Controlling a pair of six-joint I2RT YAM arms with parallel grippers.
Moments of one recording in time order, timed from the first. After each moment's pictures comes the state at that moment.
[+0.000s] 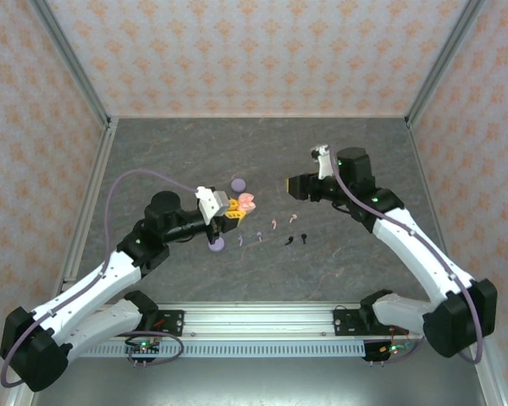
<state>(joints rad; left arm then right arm) -0.56 0.89 0.61 0.08 0.51 0.13 0.40 1.19 0.99 -0.43 -0.39 0.29</state>
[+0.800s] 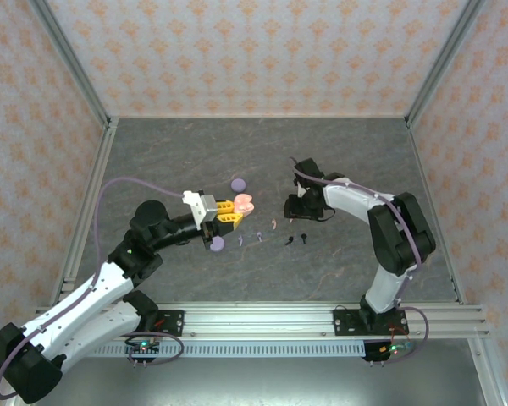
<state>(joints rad) -0.58 0.78 0.57 0.17 0.55 0.04 0.46 1.76 1.10 -0.60 -0.14 0.44</state>
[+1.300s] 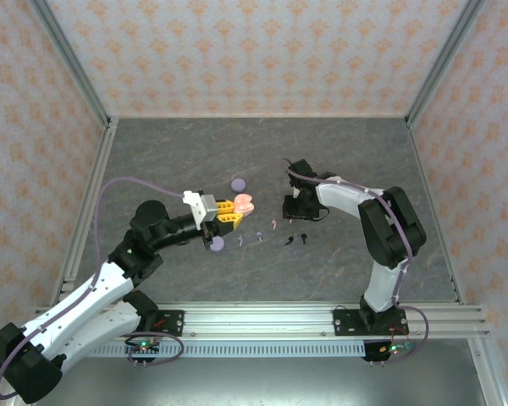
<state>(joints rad) -0.58 0.78 0.57 0.17 0.55 0.04 0.48 1.83 1.14 -0.60 -0.11 0.46</state>
